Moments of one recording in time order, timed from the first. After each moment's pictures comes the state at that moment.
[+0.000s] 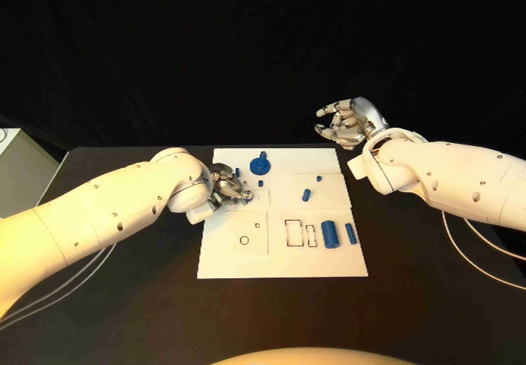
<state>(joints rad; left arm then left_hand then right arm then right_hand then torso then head) 1.22 -0.51 0.06 1.21 -0.86 0.13 -0.53 1.15 -0.11 0.72 0.24 0.37 0.69 0.12 0.88 0.47 1.01 0.05 1.20 0.70 1.47 -0.03 1.54 1.31 0.07 1.42 0.07 1.41 1.31 1.32 -0.77 -0.12 1.26 -0.65 -0.62 0.19 1.46 -0.24 0.34 0.28 0.50 0.85 0.17 0.18 0.33 1.12 0.08 1.09 1.04 1.44 0.00 1.30 1.22 0.08 1.45 0.09 1.07 1.25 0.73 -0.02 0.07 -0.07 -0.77</state>
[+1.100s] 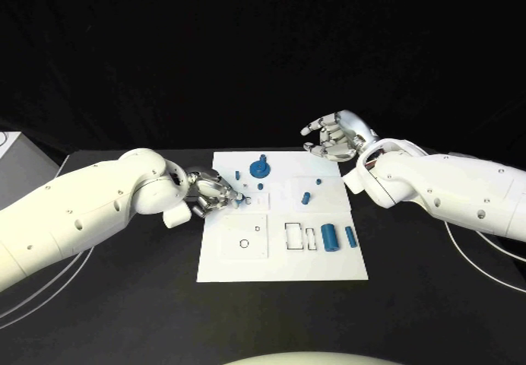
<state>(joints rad) 1.21 -0.65 0.10 1.26 -0.65 0.29 -0.40 1.10 -0.10 0.72 0.24 0.37 0.73 0.10 0.84 0.46 1.03 0.02 1.20 0.73 1.47 -0.03 1.53 1.31 0.07 1.39 0.07 1.39 1.27 1.31 -0.81 -0.12 1.38 -0.80 -0.54 0.18 1.47 -0.26 0.44 0.22 0.42 0.90 0.15 0.20 0.33 1.24 0.06 1.20 1.12 1.47 -0.02 1.38 1.31 0.08 1.47 0.08 1.23 1.31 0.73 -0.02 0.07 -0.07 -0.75</state>
